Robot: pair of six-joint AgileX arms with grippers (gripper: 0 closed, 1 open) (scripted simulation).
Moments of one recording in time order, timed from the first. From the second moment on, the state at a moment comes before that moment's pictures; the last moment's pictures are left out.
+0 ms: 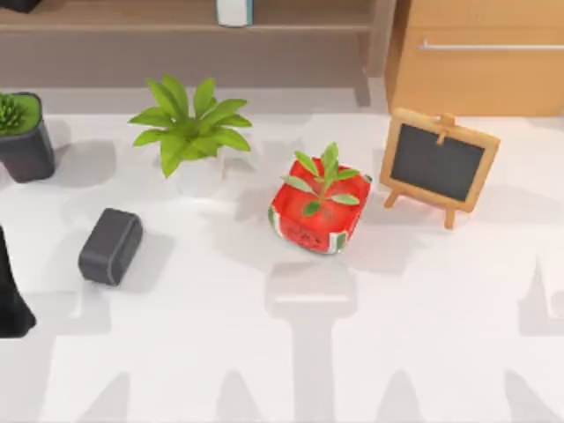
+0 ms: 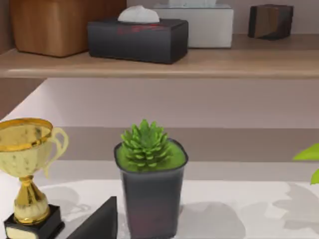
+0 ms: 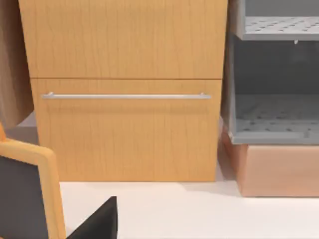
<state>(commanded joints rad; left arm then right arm) 0.00 0.00 0.00 0.00 0.00 0.00 0.00 0.00 0.00 0.00 0.00 0.00</state>
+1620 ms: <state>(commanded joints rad) 0.00 0.00 0.00 0.00 0.00 0.00 0.70 2.03 1.67 0.38 0.70 -0.03</state>
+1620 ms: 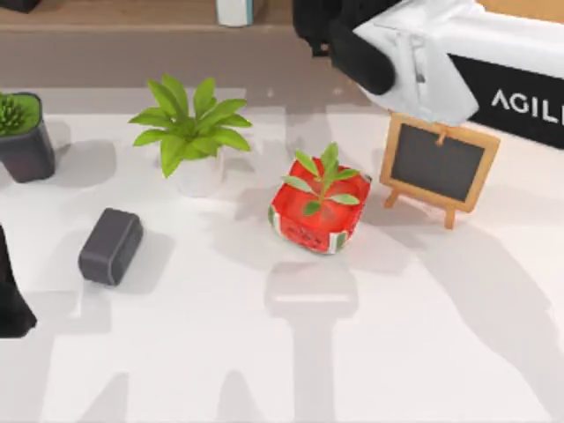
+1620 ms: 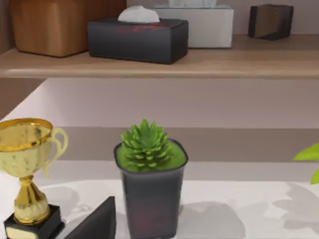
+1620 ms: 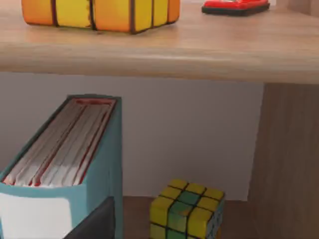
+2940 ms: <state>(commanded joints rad) 0.00 0.00 0.00 0.00 0.00 0.00 0.75 2.55 2.13 0.42 0.79 -0.01</state>
